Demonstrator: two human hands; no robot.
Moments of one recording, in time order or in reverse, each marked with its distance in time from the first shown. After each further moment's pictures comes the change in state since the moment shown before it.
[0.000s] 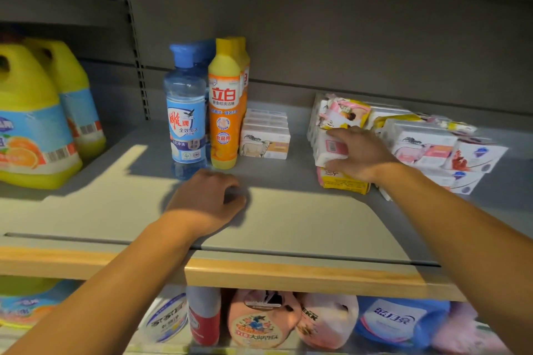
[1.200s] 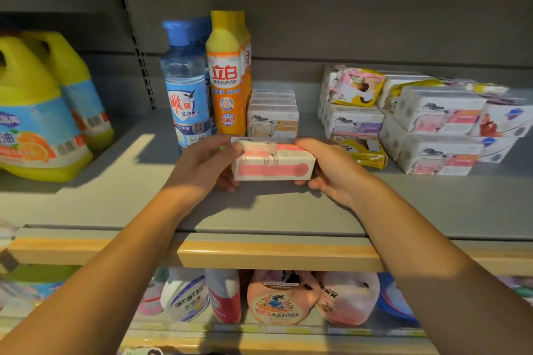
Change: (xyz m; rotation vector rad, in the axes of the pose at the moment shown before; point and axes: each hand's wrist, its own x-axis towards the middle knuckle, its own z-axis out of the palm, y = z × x) left_hand -0.001 -0.001 -0.016 -0.994 -0.018 -0.252; right_hand -0.049 -0.088 0.049 1.482 -0.273 0.253
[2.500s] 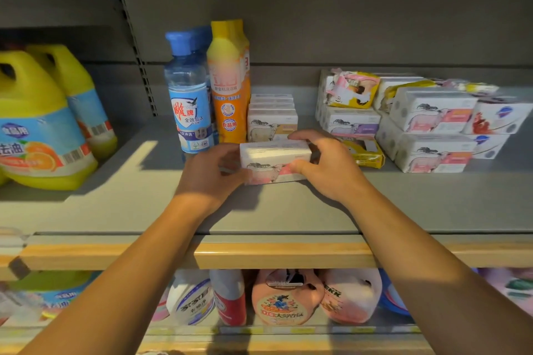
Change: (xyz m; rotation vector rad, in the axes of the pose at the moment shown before) left_hand 0.004 -0.008 0.002 0.560 0.089 0.200; right_hand -0.001 0.006 -0.006 -0.717 0.222 -0.584
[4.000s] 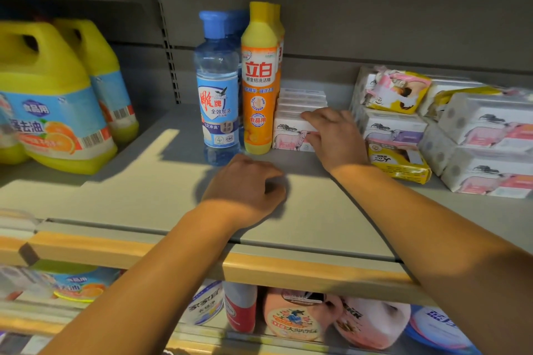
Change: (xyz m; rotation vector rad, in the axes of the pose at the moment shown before) left_hand 0.003 -0.015 0.016 0.459 -0.144 0.164; right_hand 0.080 0.024 0.044 -0.558 0.035 -0.174
